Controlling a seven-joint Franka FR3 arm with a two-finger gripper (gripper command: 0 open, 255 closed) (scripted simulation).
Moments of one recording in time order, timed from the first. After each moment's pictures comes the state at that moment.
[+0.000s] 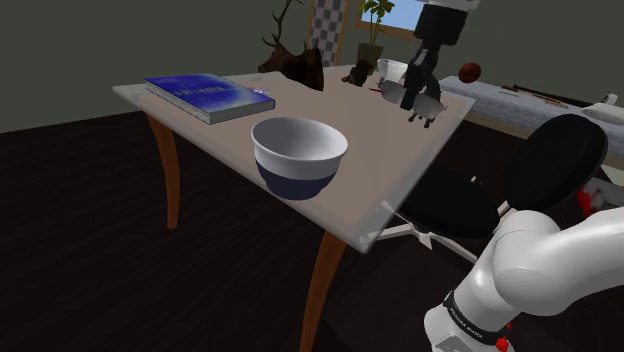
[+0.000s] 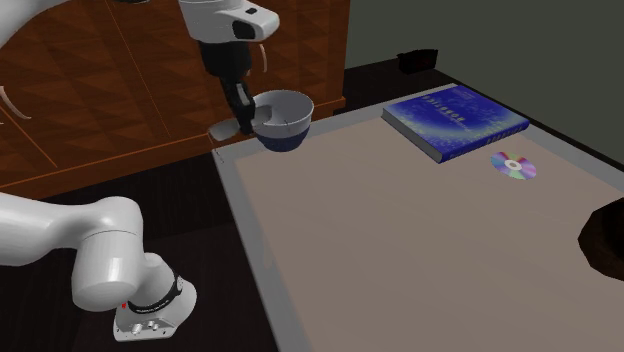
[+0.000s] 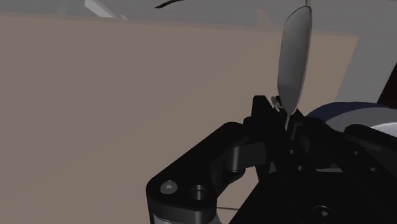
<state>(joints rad) 0.14 -0.64 0.05 -1.98 0.01 1.37 -0.06</state>
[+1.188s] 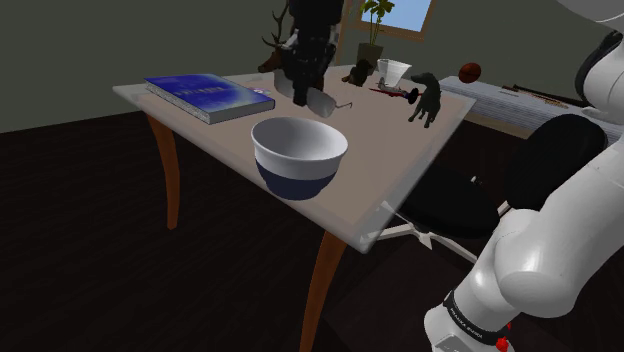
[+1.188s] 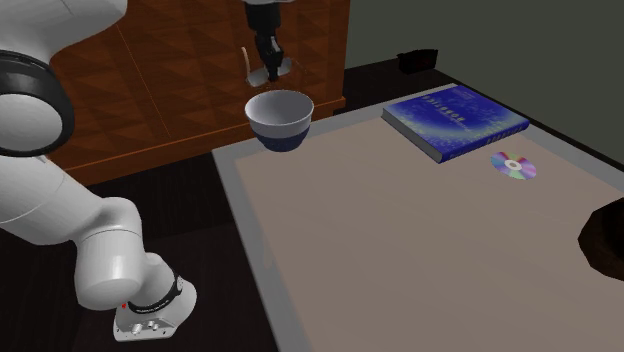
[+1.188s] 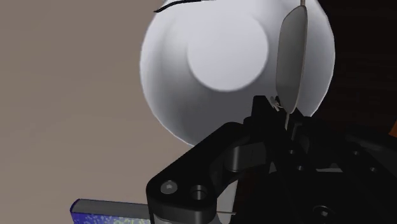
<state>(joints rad) 0.21 -0.14 0.37 -1.53 0.02 1.42 0.34</state>
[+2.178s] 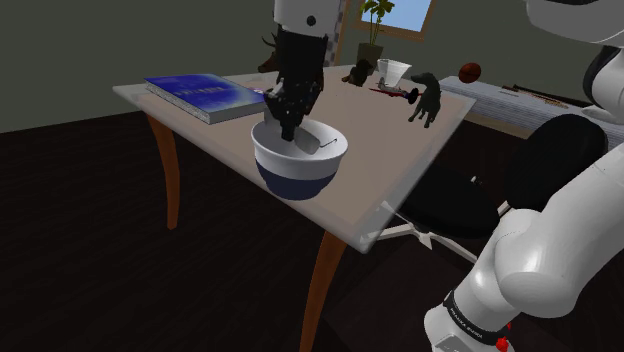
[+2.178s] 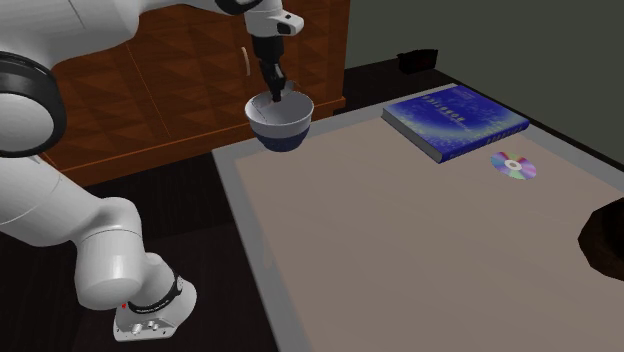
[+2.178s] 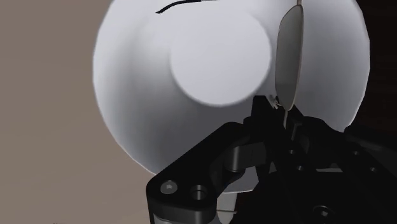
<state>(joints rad) 0.22 -0.17 0.37 -1.74 0.03 1.60 0.35</state>
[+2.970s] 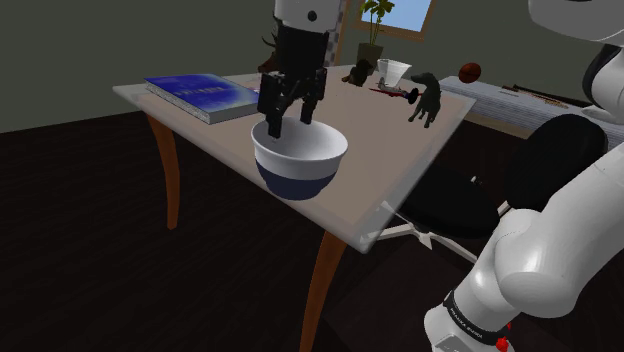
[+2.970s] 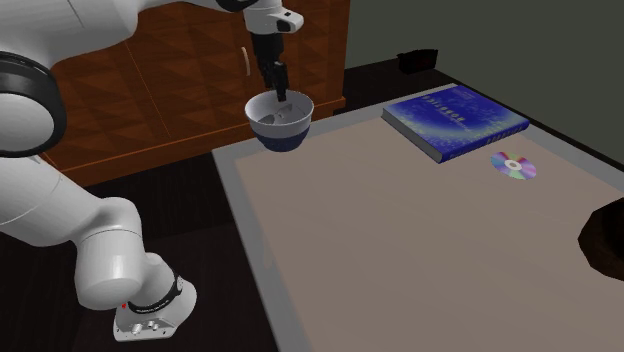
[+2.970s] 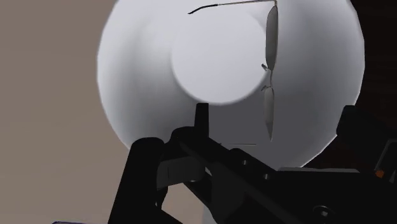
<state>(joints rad) 0.22 -0.17 0.37 -1.72 0.03 1.59 0.35</state>
